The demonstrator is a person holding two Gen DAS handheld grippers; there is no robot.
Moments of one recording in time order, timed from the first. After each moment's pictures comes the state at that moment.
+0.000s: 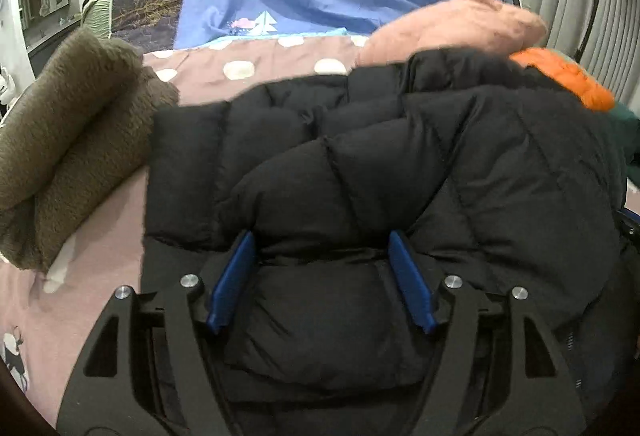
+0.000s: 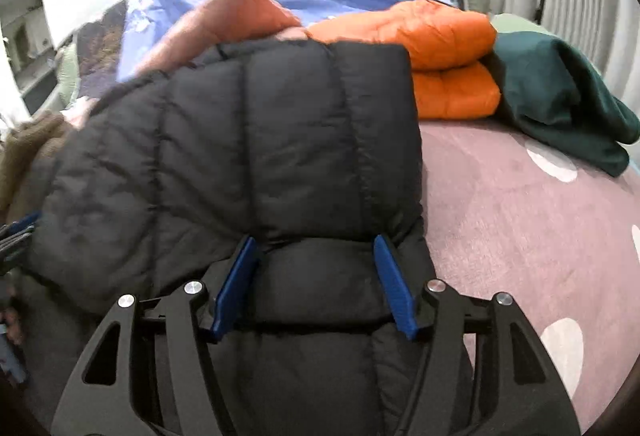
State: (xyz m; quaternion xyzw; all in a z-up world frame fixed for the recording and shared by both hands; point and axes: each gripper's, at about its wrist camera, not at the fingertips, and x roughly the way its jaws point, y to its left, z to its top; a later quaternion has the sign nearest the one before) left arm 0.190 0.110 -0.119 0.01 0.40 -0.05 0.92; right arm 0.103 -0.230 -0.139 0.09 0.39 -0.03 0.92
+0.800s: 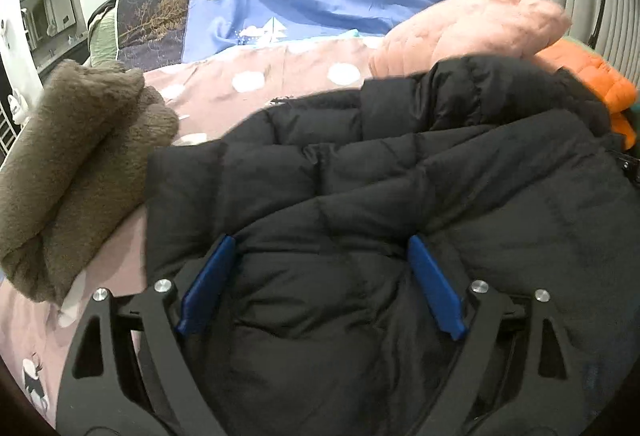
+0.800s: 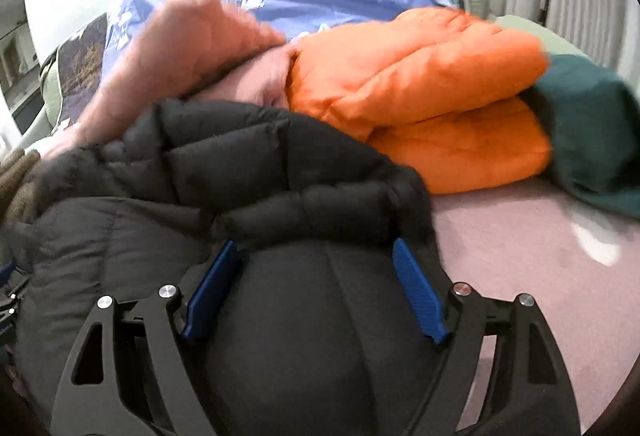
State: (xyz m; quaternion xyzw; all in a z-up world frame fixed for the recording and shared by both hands) left arm 0.219 0.104 -0.118 0.04 0.39 -0.03 0.92; right arm 0.177 -0.234 -0.138 0.09 0.38 -0.06 0.92
